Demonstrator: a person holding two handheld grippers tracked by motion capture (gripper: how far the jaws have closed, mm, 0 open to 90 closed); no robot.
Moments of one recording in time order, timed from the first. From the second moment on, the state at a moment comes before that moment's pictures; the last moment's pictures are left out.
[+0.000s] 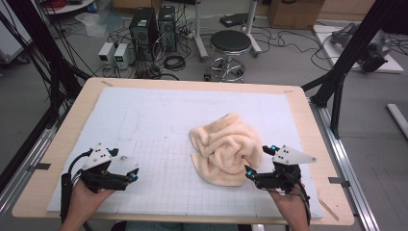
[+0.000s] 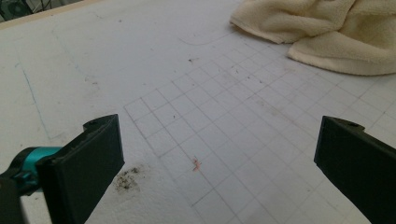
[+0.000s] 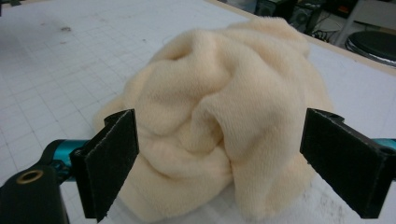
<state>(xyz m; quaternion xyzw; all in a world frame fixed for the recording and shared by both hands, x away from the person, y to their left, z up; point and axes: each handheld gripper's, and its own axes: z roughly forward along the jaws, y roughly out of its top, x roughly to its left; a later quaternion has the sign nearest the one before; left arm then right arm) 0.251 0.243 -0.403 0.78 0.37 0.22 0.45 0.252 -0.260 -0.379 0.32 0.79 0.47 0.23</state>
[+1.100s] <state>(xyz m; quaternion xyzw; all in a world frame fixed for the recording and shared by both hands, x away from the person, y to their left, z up) 0.253 0.231 -0.401 0.80 0.34 0.22 0.45 0.323 -0.178 -0.339 0.20 0.88 0.41 0.16</state>
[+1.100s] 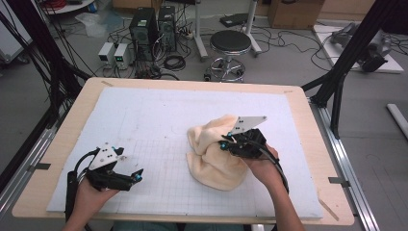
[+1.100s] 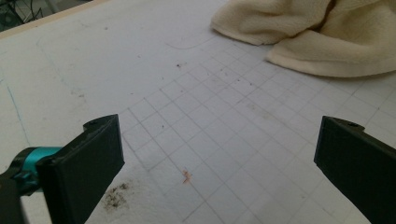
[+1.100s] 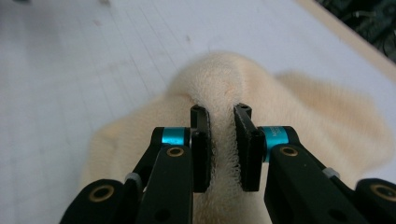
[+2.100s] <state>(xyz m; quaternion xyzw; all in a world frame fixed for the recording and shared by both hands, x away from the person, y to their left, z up) 0.269 0.167 -0.393 0.84 0.23 0.19 0.46 0.287 -0.200 -0.362 0.17 0.87 0.44 0.13</state>
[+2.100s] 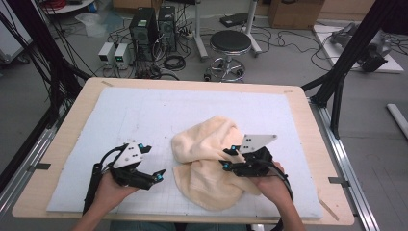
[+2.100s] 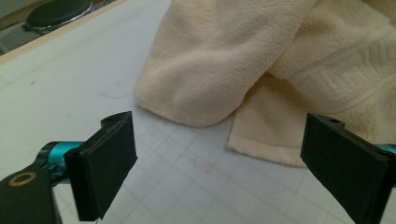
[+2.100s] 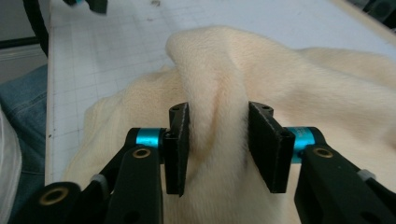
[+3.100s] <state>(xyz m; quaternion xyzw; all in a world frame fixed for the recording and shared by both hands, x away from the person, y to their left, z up) 0.312 0.160 -0.380 0.85 0.20 0.19 0.44 0.296 -0.211 -0.389 0.17 0.89 0.42 0.08</state>
